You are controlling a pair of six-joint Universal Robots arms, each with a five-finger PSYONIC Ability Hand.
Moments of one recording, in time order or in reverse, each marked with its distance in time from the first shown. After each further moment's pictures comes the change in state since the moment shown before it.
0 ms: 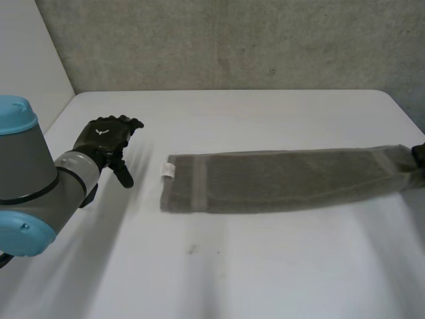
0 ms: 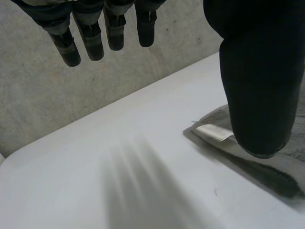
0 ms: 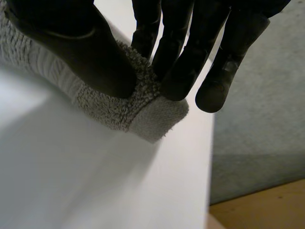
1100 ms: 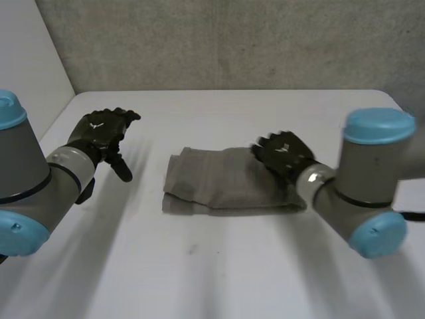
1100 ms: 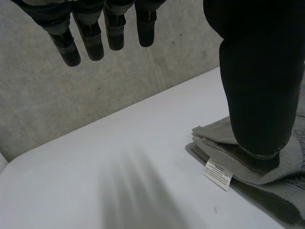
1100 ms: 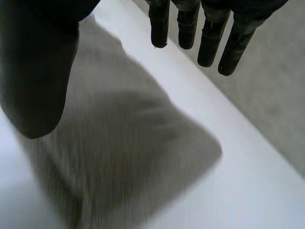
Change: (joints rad) left arm 0.003 0.043 -0.010 0.001 0.000 -0.049; right arm 0.696 -0.091 0.061 0.002 0.114 0.215; left_hand -0.002 -0.001 0.000 -0.001 0.000; right_hand -1.085 -1.064 -1.096 -1.083 -1.098
